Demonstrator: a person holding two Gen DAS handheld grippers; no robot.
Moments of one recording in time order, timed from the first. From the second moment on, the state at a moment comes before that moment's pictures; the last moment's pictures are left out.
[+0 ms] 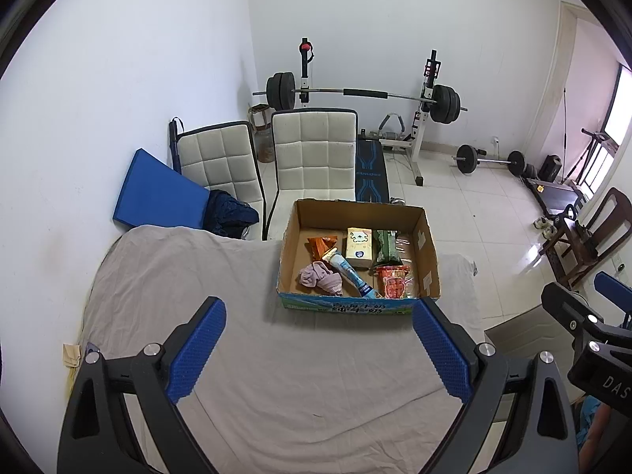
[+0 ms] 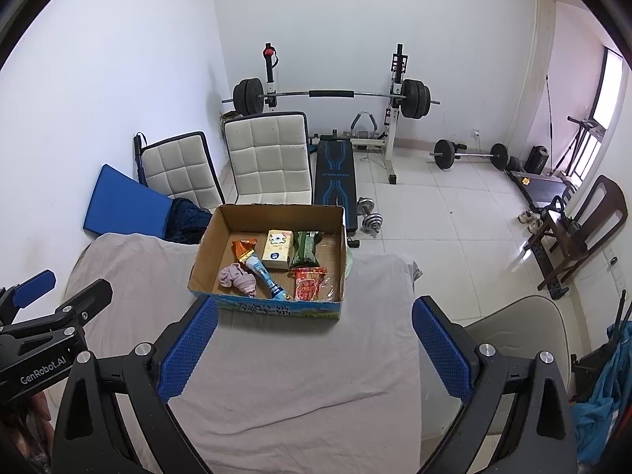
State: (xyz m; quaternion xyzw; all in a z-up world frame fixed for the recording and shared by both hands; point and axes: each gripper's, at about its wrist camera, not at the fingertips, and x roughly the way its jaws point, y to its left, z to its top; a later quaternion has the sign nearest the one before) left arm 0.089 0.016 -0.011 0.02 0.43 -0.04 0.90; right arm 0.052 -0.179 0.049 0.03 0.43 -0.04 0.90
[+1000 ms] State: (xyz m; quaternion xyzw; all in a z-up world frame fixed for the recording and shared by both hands) left arm 0.089 0.015 0.000 0.02 0.43 -0.04 0.90; right arm 0.056 -0.179 0.056 0.03 0.42 -0.04 0.90
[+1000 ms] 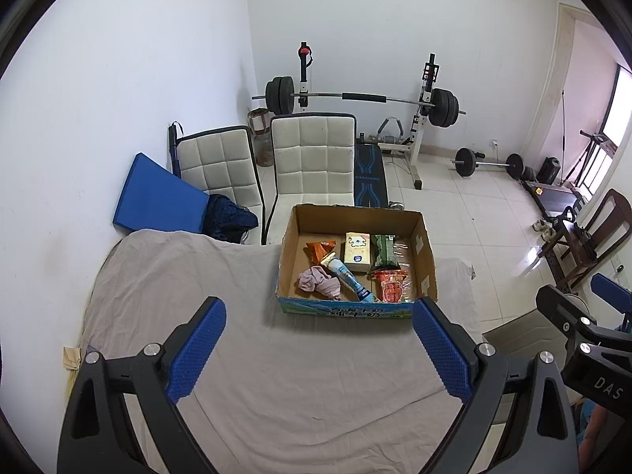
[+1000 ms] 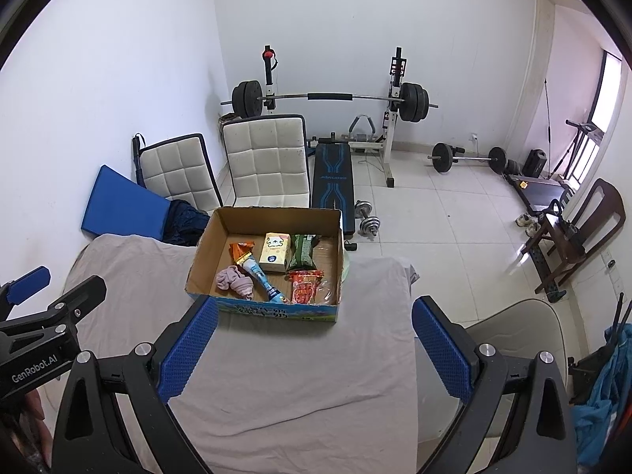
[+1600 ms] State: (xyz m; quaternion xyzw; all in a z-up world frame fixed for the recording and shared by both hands) left arm 0.087 0.014 -0.001 0.02 0.43 -0.04 0.90; right arm 0.059 -0.180 0.060 0.03 0.42 -0.04 0.91
